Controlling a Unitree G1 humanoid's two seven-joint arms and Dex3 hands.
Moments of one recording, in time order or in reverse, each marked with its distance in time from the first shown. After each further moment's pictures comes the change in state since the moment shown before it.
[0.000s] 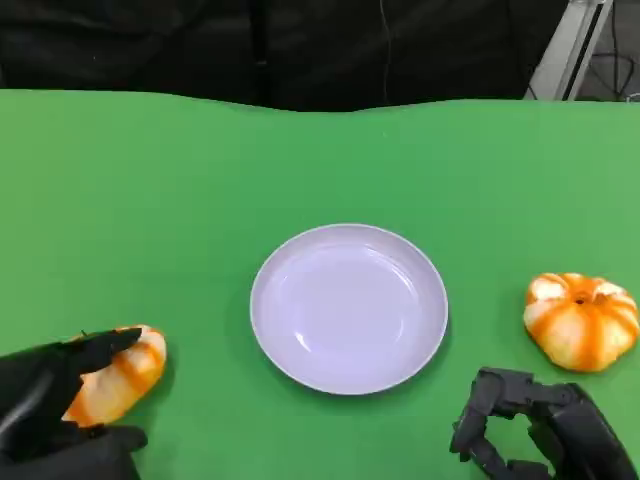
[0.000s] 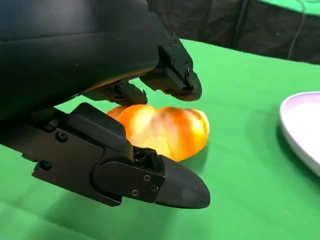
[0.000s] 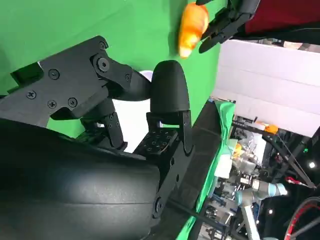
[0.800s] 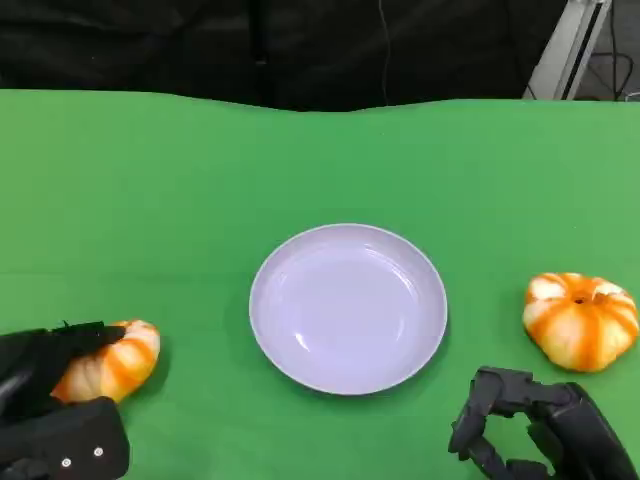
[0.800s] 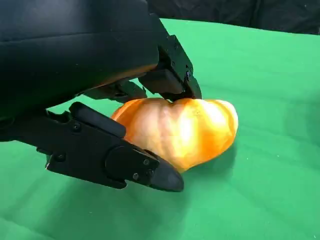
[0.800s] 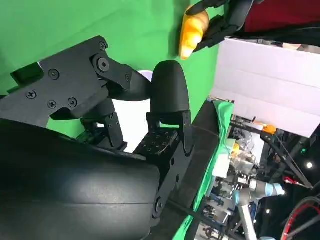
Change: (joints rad) left arm -0.153 0.049 -0.072 0.214 -0.017 -0.005 -0.013; right arm 0.007 0.000 0.002 -0.023 -0.005 0.004 -0.006
